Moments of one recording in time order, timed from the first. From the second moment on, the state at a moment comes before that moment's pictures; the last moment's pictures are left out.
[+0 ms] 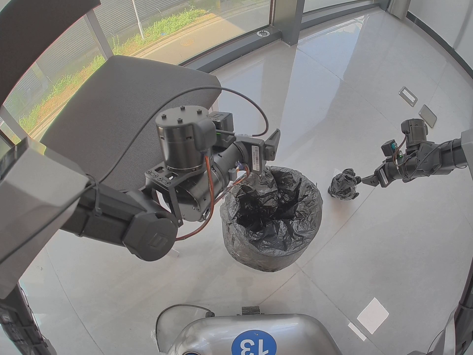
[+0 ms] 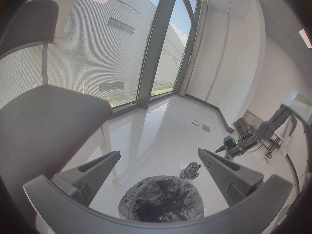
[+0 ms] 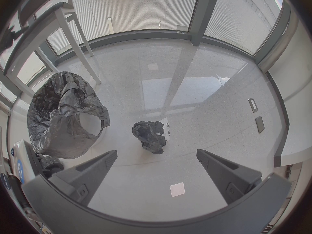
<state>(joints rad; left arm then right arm) -0.70 2.02 -1.19 -0.89 0.21 0.00 -0.09 2.19 -1.52 -0.02 0.19 -0.53</state>
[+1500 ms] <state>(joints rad) -0.65 1.96 -1.20 -0.99 0.17 -0.02 -0.04 2.71 -2.00 0.06 0.19 -0.52</state>
